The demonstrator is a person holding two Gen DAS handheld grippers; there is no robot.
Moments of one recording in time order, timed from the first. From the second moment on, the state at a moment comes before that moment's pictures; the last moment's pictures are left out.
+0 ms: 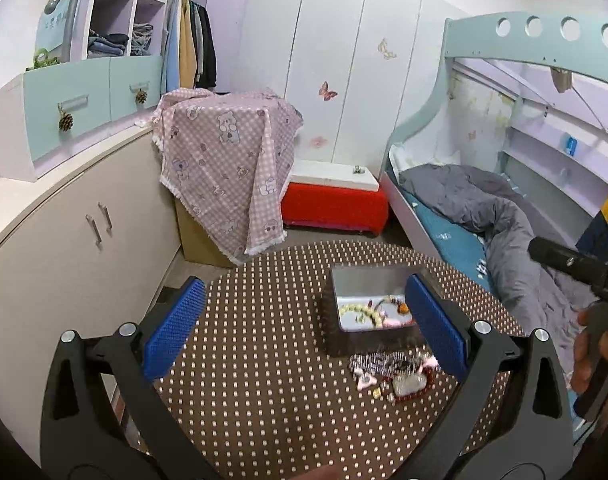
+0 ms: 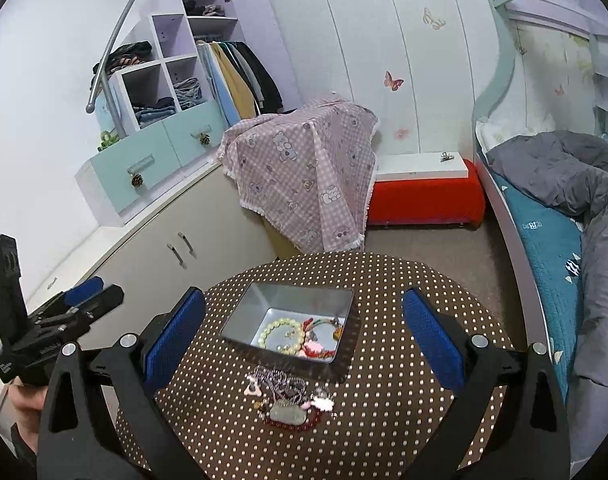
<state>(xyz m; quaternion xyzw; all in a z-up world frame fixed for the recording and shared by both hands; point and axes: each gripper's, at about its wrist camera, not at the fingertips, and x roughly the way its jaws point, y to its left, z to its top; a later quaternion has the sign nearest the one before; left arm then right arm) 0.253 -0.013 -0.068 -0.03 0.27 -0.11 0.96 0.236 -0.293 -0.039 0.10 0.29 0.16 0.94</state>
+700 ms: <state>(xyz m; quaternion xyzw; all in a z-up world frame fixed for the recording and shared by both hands) 0.250 -0.052 -0.154 0.03 0.36 -0.11 0.93 0.207 -0.303 -0.116 0.11 0.37 0.15 0.91</state>
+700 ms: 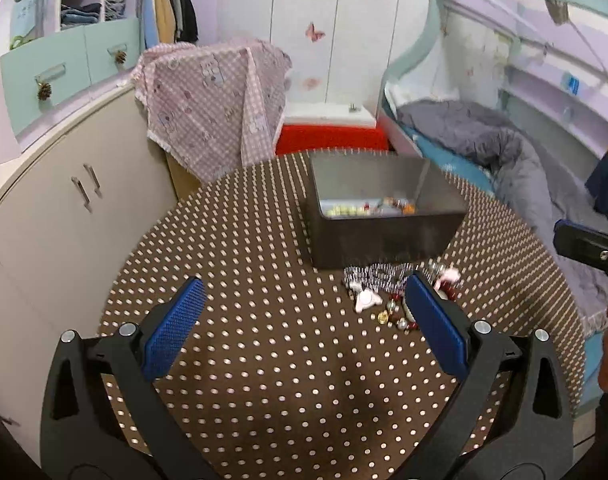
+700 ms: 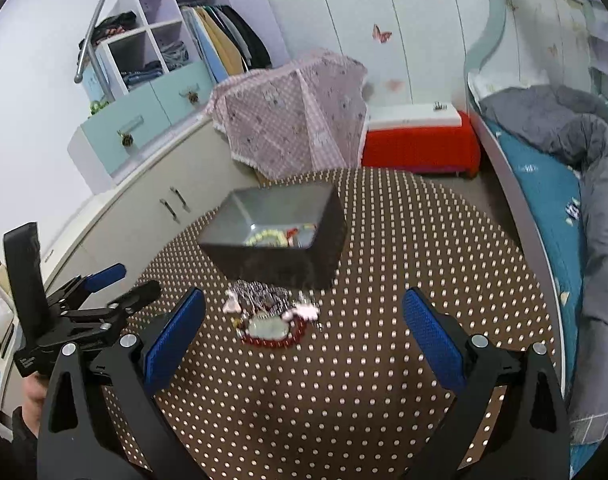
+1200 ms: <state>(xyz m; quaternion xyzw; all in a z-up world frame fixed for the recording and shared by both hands) 0.292 -0.081 -0.208 0.03 0.43 -0.12 0.89 0.217 -0.291 -0.143 0.09 0.40 0.16 0.90</state>
